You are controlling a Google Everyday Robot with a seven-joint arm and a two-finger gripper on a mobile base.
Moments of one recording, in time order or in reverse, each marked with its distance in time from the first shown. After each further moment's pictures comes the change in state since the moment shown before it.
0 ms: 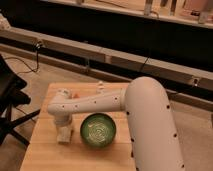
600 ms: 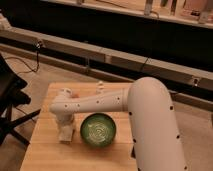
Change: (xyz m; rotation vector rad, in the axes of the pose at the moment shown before) arm 0.017 0.010 -0.001 -0.008 -0.002 -0.005
